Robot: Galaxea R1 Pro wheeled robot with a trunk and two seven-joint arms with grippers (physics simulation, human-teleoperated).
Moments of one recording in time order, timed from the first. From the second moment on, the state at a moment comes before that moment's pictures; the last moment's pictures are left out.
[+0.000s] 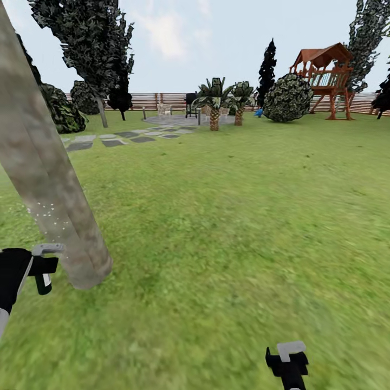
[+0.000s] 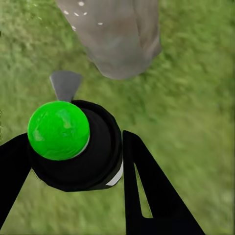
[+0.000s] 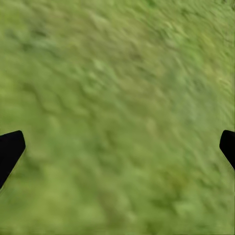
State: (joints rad) left arm -0.79 0.43 0.25 -0.87 -0.26 0.86 -0.29; right arm -0.44 -0.02 -0.21 -0.16 0.45 -0.38 -0.34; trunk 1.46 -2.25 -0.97
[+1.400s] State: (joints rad) left arm -0.79 0.35 0.25 -0.79 -0.26 0.85 -0.20; right arm -0.44 -0.02 -0.21 -0.16 0.45 -0.38 -0.34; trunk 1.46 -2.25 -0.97
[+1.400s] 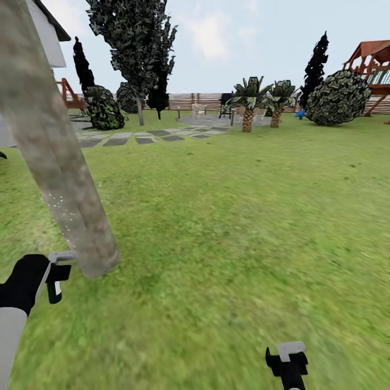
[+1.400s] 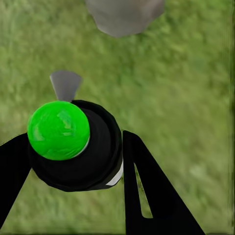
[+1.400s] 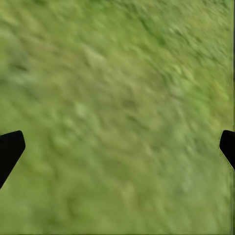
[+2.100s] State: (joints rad) left arm -0.79 0.35 0.25 -0.80 -0.26 0.85 -0.20; right arm -0.44 -0.02 -0.21 -0.16 0.45 -0.38 -0.34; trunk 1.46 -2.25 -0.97
